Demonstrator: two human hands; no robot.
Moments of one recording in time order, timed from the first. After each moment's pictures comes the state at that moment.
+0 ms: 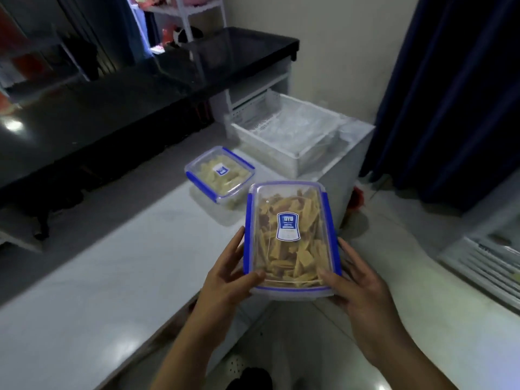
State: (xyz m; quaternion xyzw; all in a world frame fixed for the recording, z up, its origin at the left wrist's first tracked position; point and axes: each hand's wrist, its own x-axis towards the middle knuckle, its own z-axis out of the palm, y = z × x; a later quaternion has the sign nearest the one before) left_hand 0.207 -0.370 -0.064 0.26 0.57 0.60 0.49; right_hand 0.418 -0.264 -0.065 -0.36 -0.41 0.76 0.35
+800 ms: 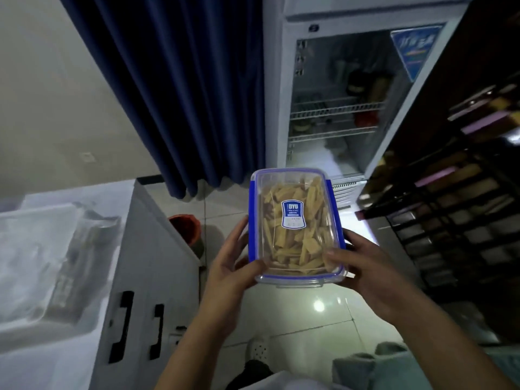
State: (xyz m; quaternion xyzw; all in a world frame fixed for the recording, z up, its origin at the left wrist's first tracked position) left_hand 0.424 -0.062 -0.068 0.49 0.35 0.36 0.71; right_hand 0.657 -0.147 -0.053 -0.57 -0.25 0.58 0.53
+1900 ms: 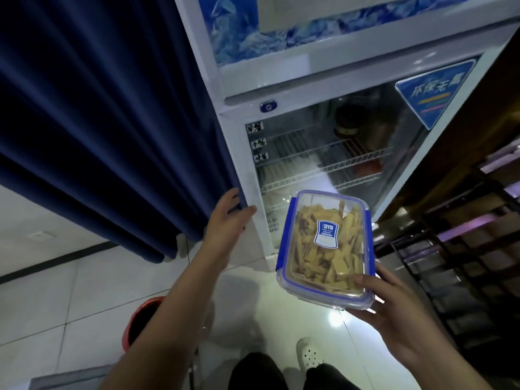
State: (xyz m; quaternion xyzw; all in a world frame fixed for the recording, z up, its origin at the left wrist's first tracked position) left_hand 0.742 0.387 -0.069 0.52 0.51 0.29 0.62; right_hand 0.914 0.136 -0.091 -0.56 -0.06 0.54 0.62
